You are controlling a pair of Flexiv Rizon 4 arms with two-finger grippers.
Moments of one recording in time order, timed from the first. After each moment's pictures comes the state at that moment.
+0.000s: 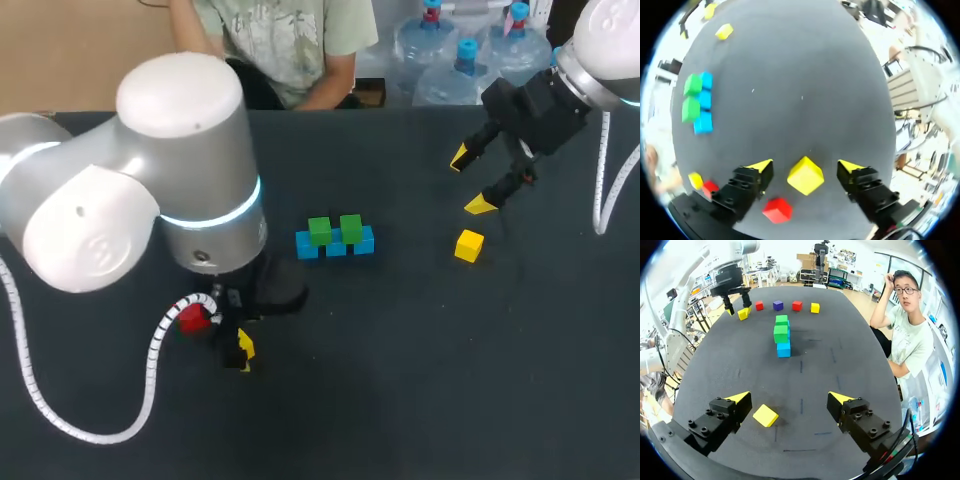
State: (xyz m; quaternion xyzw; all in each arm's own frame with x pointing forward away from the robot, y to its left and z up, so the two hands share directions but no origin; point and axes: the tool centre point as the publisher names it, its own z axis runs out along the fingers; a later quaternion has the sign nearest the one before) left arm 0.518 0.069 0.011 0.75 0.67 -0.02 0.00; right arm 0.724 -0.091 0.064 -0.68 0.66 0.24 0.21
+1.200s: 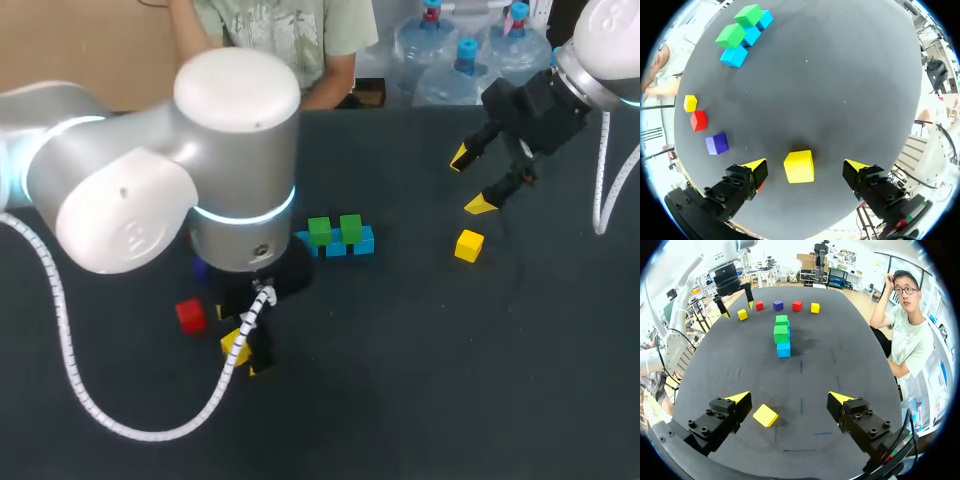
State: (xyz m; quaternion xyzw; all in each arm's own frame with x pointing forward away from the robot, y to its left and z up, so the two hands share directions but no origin) left arm 0.511 0.069 0.015 0.50 0.86 0.04 -0.03; right arm 0.724 -0.091 0.064 -0.68 0.66 0.24 0.21
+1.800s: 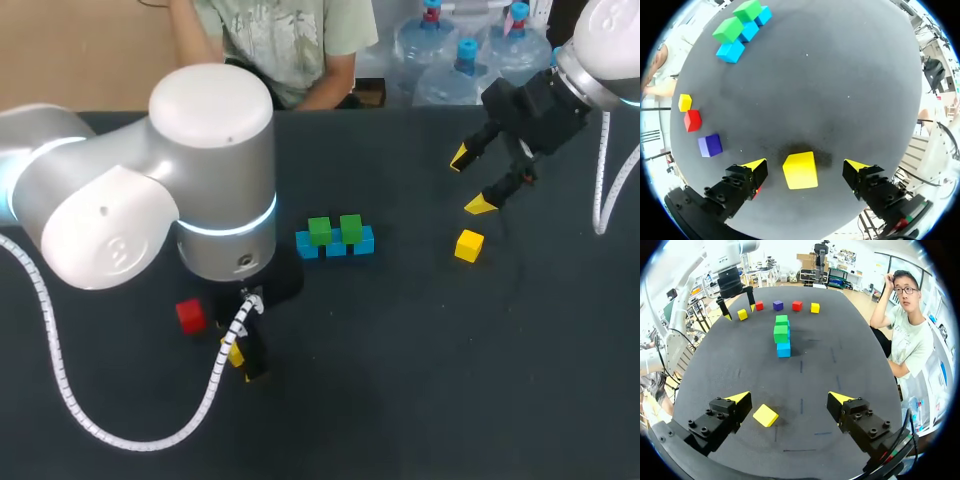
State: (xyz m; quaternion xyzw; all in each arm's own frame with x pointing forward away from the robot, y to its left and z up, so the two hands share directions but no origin) left arm 0.512 0.074 0.000 0.51 0.86 0.03 -0.02; right arm 0.724 -0.091 0.064 -0.68 0.66 0.24 0.21
